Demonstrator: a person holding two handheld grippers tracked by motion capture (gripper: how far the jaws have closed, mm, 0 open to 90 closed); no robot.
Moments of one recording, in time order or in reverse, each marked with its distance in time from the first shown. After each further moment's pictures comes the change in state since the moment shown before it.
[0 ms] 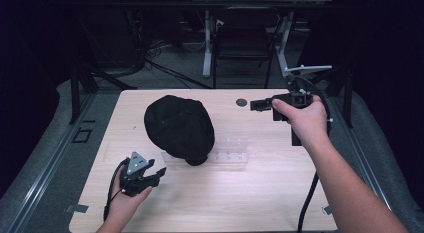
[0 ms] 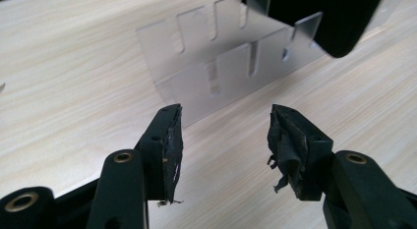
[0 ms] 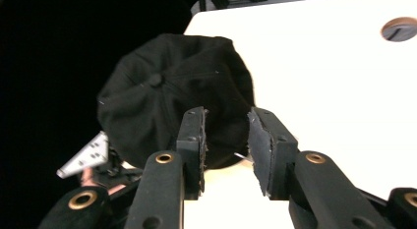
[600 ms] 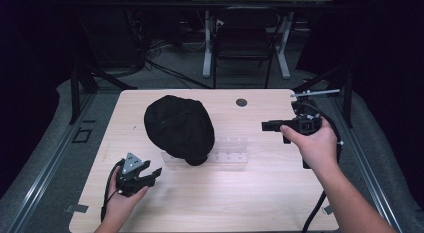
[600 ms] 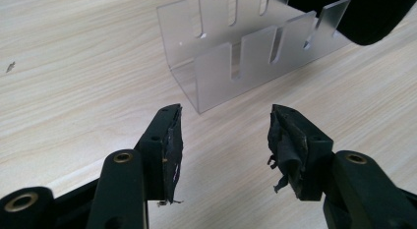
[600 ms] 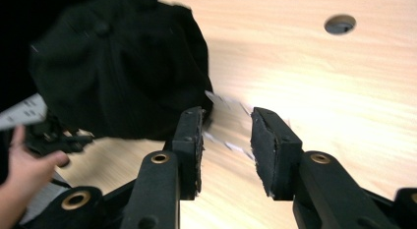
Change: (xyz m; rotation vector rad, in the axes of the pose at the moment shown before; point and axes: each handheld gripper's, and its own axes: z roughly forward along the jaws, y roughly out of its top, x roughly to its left) left arm 0.014 -0.012 0.002 0.015 0.014 -0.040; right arm -0.016 -0.052 -0.008 -0.007 -0.148 -0.118
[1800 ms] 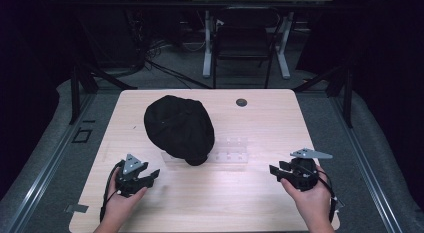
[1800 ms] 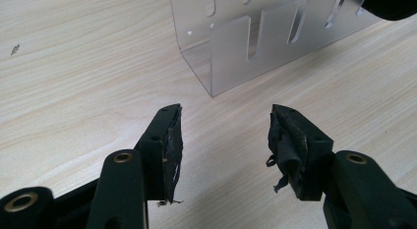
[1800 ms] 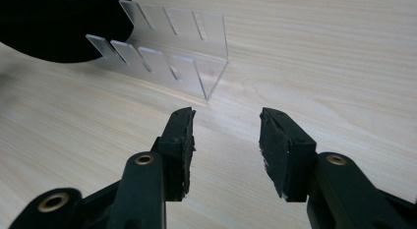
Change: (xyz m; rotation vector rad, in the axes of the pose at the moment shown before) left arm 0.004 -0.008 0.006 0.033 0.022 0.006; right arm -0.041 -0.139 0.045 -0.075 -0.218 -0.107
